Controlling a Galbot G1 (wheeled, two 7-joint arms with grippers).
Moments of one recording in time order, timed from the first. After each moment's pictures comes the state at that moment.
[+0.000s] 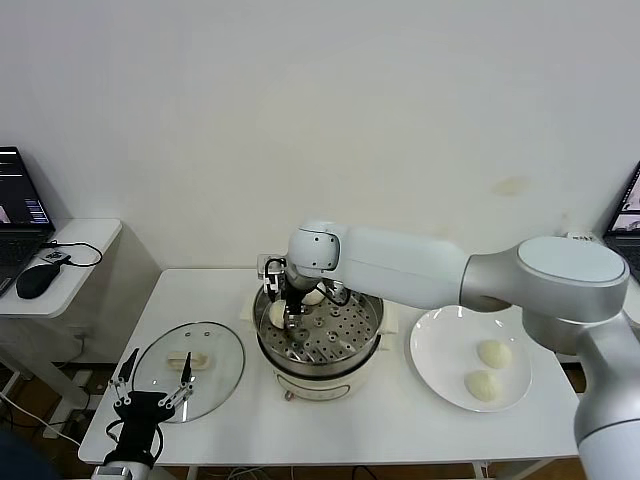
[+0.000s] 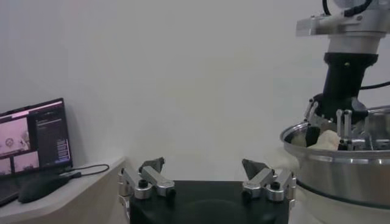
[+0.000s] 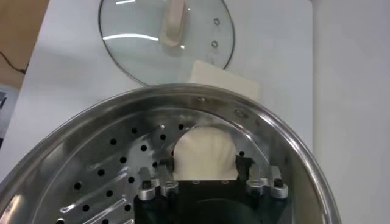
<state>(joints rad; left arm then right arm) 1.75 -1.26 -0.65 -2.14 -0.06 -0.11 -0.15 0.44 1.34 -1.23 1.23 0.52 -0.65 -0.79</state>
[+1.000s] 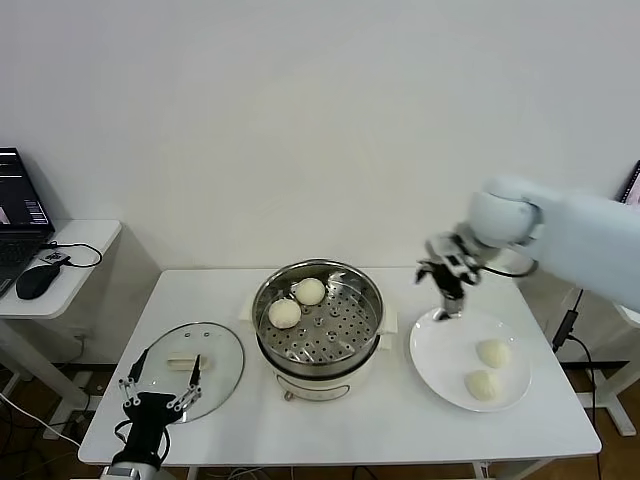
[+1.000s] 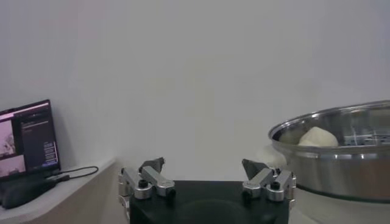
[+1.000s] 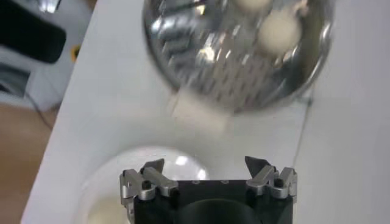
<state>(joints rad) 1.76 -1.25 -0.62 -2.13 -0.04 -0.11 -0.15 0.53 0.51 -1.24 1.65 0.11 -0.29 -1.14</state>
